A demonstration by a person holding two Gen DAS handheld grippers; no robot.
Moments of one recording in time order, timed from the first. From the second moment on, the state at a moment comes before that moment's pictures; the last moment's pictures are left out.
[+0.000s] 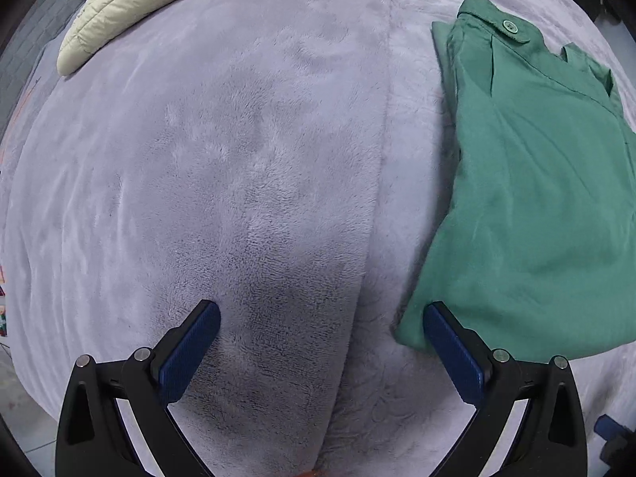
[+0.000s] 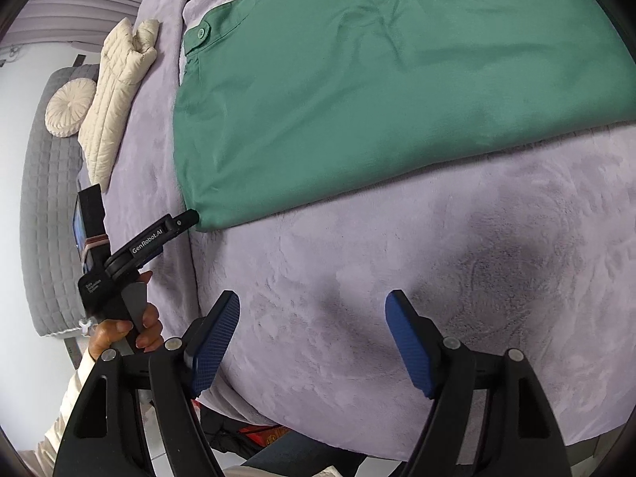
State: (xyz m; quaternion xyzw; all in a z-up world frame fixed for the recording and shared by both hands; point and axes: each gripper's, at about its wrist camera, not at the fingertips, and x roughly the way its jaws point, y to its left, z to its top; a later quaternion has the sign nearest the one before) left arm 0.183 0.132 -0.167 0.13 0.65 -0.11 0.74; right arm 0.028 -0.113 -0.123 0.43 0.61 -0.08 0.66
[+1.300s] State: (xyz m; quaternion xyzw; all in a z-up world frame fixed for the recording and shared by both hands) left arm 0.216 0.149 -0.142 -0.04 0.69 -0.23 0.69; right arm 0.083 -0.118 -0.197 0.63 0.46 -0.07 0.63
